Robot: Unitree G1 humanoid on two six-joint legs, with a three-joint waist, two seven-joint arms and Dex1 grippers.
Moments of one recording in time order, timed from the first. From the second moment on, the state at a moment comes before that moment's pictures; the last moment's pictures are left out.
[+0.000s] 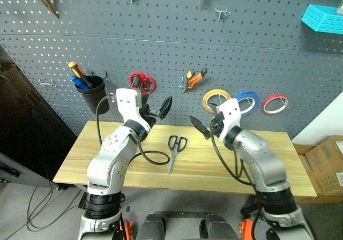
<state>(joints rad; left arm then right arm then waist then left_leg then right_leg) -0.33 0.23 0.04 -0.25 -0.37 0.59 -0.18 -0.33 -0.27 0.12 -0.37 0.22 0.60 0.52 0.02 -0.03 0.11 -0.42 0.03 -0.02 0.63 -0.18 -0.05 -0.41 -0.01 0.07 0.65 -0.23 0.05</state>
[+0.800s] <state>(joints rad) -0.35 0.21 -0.14 0.16 -0.15 0.88 -0.18 -0.31 -0.59 0.18 -0.38 0.28 0.43 0.91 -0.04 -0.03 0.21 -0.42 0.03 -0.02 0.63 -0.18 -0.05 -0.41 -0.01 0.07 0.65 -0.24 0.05</state>
